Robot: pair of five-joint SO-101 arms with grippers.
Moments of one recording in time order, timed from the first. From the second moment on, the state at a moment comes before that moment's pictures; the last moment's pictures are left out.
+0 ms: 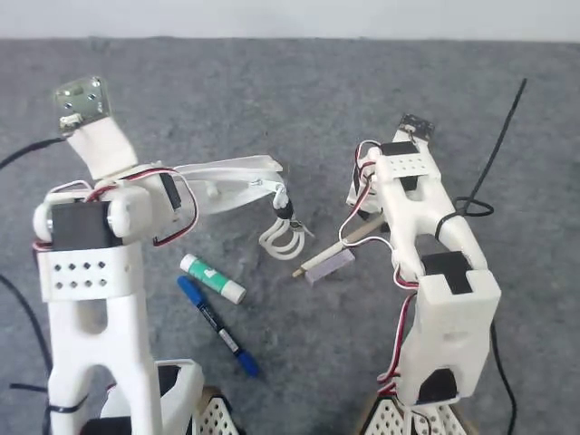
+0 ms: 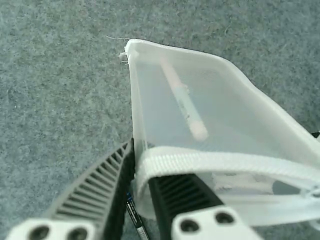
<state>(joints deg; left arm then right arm) -9.8 -33.7 17.6 89.6 22.7 -10.6 26.7 2.3 64.5 -34.0</state>
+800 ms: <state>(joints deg) -9.8 -33.7 17.7 89.6 22.7 -13.4 23.3 0.5 72.8 -34.0</state>
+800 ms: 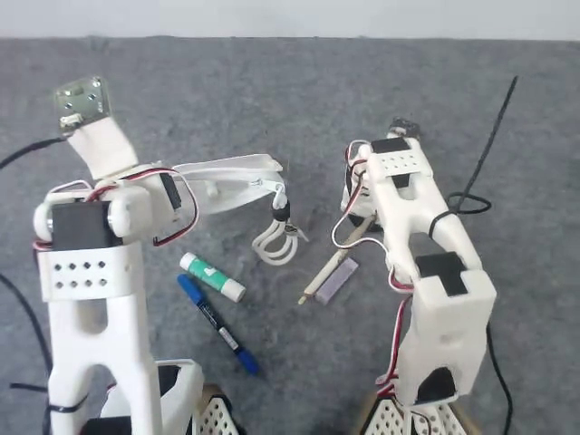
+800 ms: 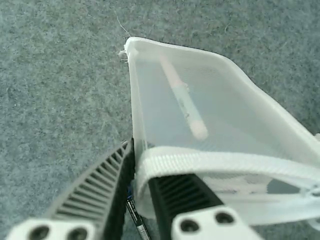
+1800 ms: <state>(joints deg) -9.8 -33.7 18.5 89.6 22.7 -20.8 -0.4 0.5 91.5 -28.4</state>
